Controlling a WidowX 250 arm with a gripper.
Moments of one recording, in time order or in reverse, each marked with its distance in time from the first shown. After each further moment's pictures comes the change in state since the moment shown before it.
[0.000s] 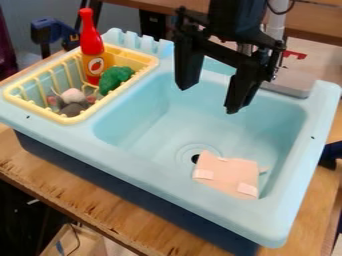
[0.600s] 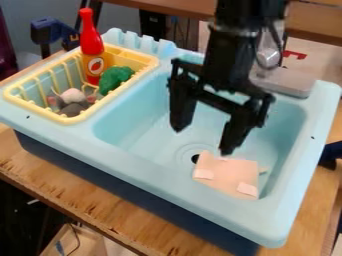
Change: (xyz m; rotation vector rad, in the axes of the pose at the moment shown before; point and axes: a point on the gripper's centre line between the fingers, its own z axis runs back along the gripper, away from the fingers) arm -0.006 -0.007 -0.047 -0.008 0.083 0.080
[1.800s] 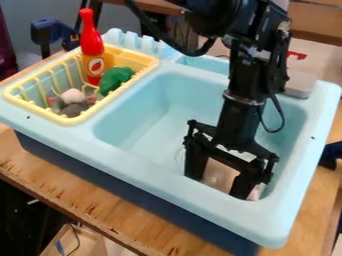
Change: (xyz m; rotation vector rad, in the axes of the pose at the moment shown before) arm 0.020 -0.025 -0.069 -0.073 0.150 -0.047
